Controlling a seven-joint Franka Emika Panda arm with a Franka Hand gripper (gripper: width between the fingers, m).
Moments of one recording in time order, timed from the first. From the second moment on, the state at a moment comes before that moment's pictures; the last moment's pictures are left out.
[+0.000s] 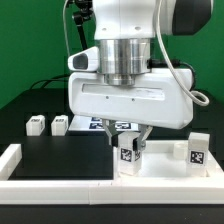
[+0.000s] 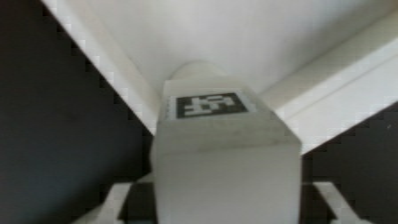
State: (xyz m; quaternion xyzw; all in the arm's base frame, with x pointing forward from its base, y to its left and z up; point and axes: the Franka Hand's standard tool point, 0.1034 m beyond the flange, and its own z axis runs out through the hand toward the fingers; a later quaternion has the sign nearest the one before) arm 0.631 0.000 0.077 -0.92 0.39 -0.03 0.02
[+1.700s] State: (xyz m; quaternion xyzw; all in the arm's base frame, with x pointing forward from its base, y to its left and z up) arm 0.616 0.019 0.058 -0.98 0.20 -0.02 0.02
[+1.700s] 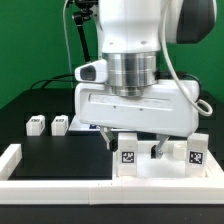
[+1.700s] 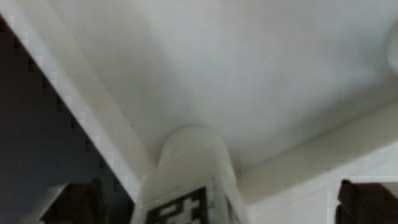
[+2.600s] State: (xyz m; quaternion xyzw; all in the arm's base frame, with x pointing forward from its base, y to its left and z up) arm 0.612 0.016 0.052 -0.94 0.34 -0.03 0.03
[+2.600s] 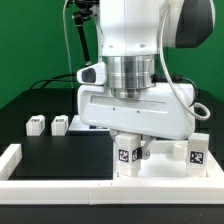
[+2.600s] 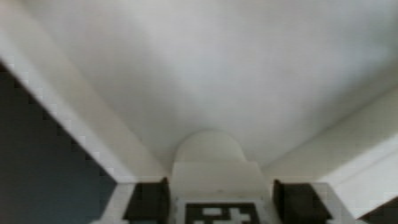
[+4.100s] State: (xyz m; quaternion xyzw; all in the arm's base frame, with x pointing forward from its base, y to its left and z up) arm 0.628 0.019 0.052 -0.50 0.86 0.07 0.00
